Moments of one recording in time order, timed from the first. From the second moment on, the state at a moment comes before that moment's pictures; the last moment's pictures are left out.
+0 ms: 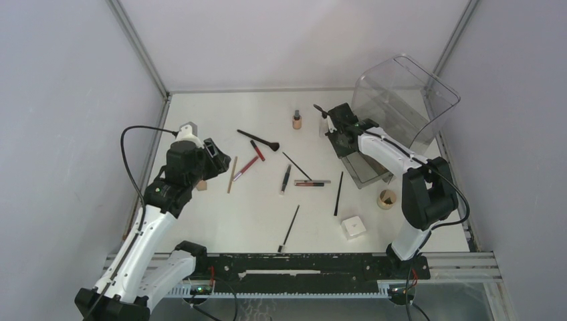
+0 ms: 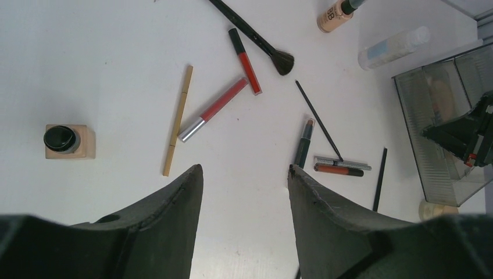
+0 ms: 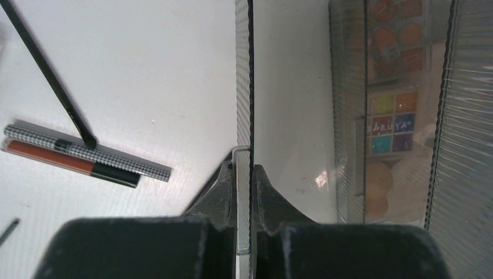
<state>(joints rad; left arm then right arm) -0.29 0.82 0.85 -0.55 -0.09 -0.56 0.44 1.71 1.32 -0.67 0.17 -0.02</state>
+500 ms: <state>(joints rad) -0.29 0.85 0.85 -0.55 -0.10 -0.53 0.44 1.70 1.29 -0.71 0.14 -0.19</state>
